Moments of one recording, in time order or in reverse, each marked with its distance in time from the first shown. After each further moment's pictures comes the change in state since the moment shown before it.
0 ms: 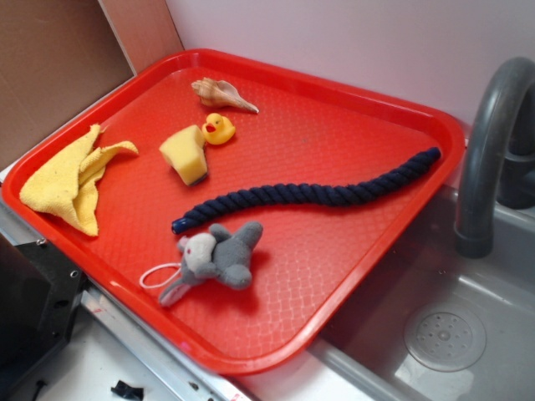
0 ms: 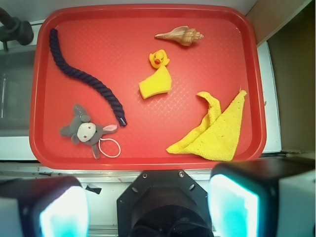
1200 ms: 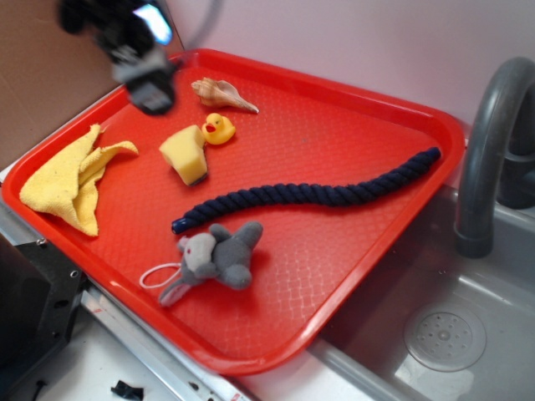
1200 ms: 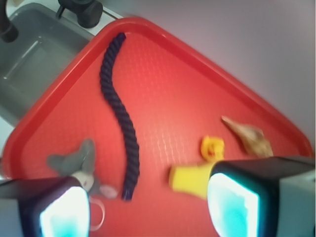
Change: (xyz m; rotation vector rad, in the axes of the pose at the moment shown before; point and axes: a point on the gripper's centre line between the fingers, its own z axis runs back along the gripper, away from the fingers) arm 0.087 -0.064 -0.095 0.051 -0.068 -0.691
